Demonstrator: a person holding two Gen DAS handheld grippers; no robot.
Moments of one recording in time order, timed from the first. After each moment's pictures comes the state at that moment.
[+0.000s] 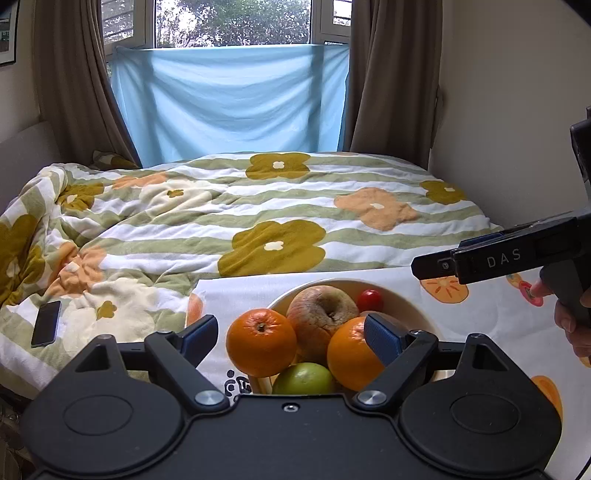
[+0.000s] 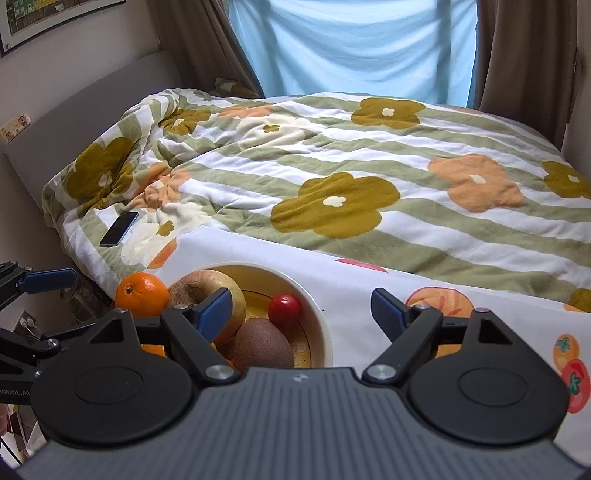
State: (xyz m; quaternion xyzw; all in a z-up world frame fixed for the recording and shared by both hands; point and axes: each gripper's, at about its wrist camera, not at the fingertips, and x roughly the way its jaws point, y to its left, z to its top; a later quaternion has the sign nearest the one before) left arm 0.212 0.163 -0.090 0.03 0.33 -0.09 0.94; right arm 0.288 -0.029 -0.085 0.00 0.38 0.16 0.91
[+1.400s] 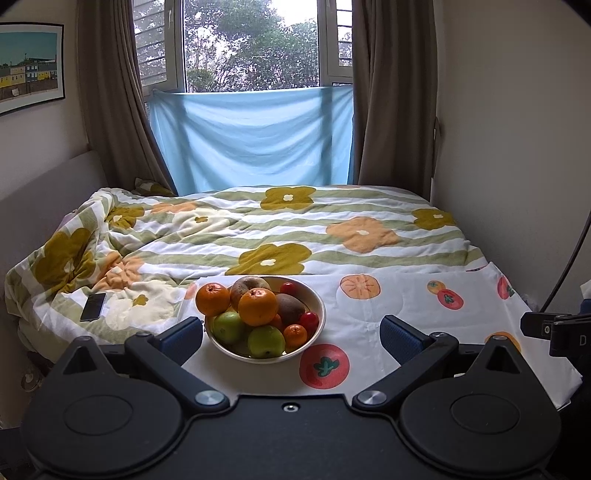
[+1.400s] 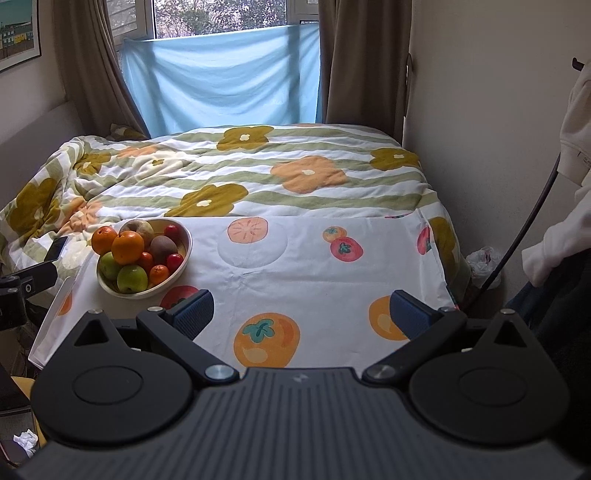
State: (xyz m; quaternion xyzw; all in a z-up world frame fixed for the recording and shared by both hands) left arm 0.016 0.047 -0.001 0.03 0.28 -0.03 0.96; right arm 0.009 -0.168 0.004 0.03 0.34 -0.04 0.94
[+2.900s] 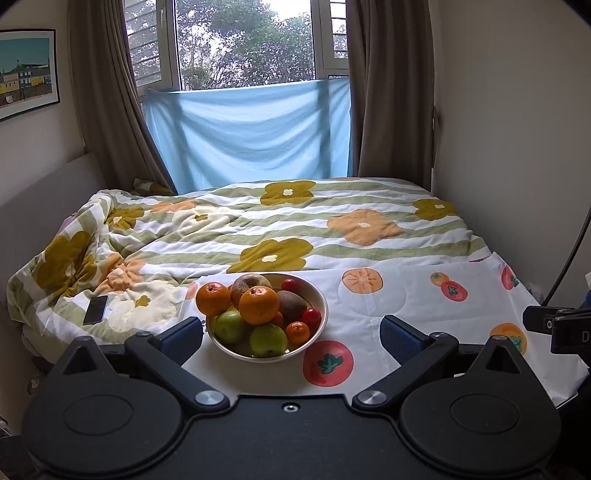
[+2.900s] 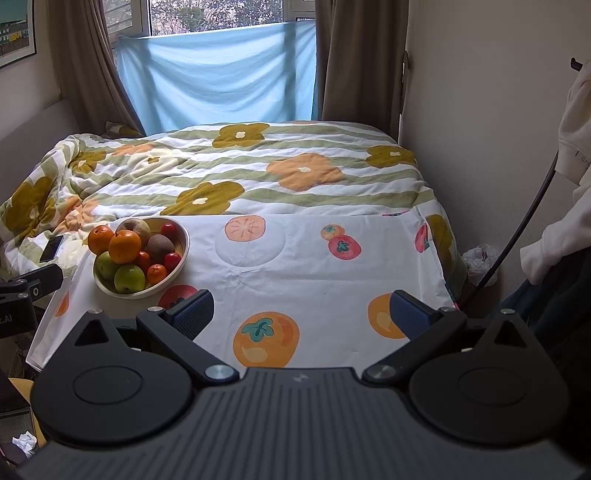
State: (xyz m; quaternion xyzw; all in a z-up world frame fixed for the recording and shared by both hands) left arm 0.022 0.044 -0.002 0.05 0.29 -0.03 0.96; right arm 0.014 -0.164 0.003 0.02 0.35 -0.05 0.94
